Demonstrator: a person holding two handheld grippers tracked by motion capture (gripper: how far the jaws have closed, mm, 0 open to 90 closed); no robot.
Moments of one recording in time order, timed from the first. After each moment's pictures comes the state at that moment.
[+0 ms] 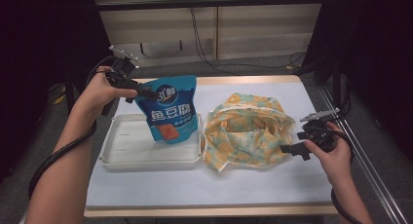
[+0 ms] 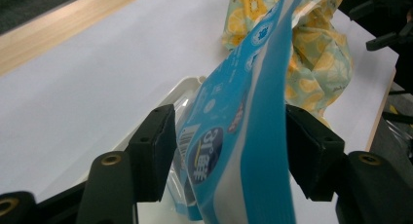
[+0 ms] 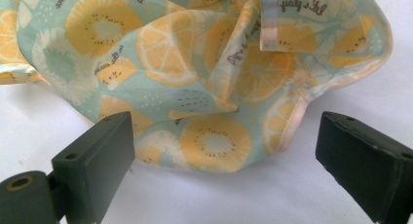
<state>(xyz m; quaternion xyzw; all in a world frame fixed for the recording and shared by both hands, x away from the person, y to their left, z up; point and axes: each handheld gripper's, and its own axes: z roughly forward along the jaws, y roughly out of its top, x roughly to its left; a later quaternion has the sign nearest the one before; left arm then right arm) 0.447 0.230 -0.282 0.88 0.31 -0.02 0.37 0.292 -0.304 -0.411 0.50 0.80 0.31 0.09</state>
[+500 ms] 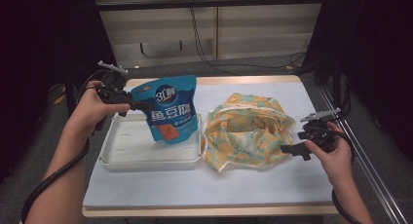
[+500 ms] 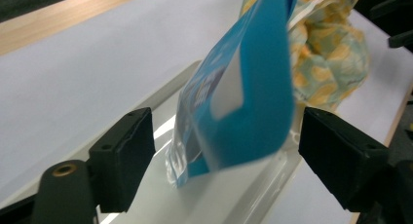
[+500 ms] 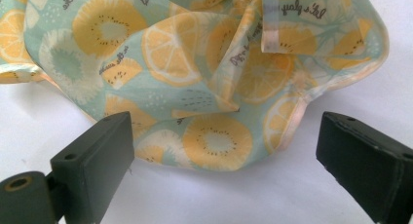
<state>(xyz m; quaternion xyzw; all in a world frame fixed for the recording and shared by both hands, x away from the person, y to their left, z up) 0.416 0.251 -0.302 0.86 0.35 0.01 0.37 0.290 -0.303 -0.408 0.50 0.80 0.31 0.10</state>
